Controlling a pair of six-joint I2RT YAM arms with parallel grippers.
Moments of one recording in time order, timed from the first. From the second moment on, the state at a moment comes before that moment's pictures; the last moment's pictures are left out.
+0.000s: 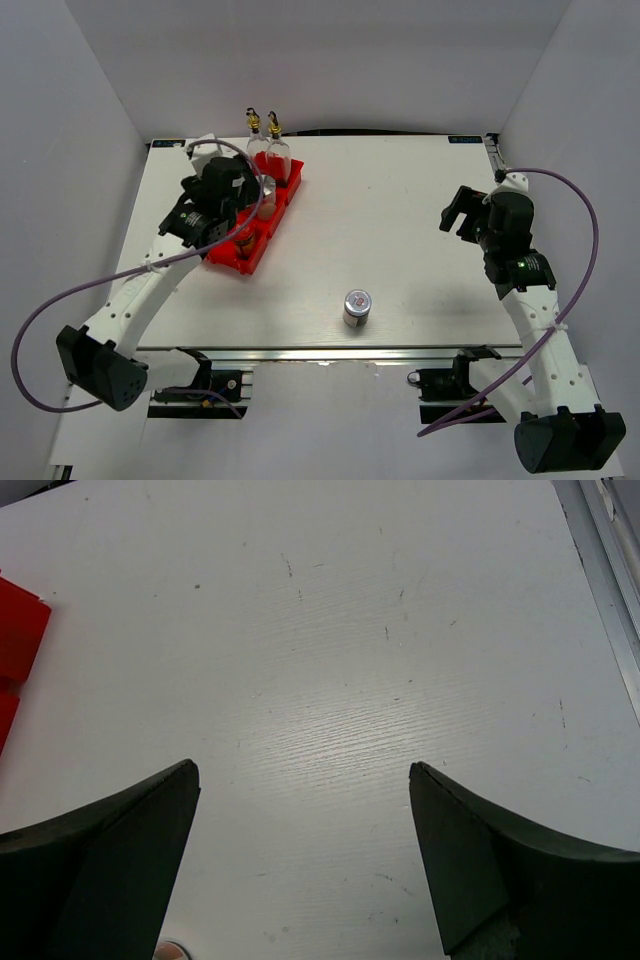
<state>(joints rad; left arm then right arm) -0.44 1.25 1.23 -0.56 -0.54 -0.61 0.11 0.88 0.90 -0.46 0.08 0.29</state>
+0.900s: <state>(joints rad) -1.07 1.68 1.22 -0.43 0.09 -0.28 0.11 0.88 0.90 -0.45 -0.03 0.28</state>
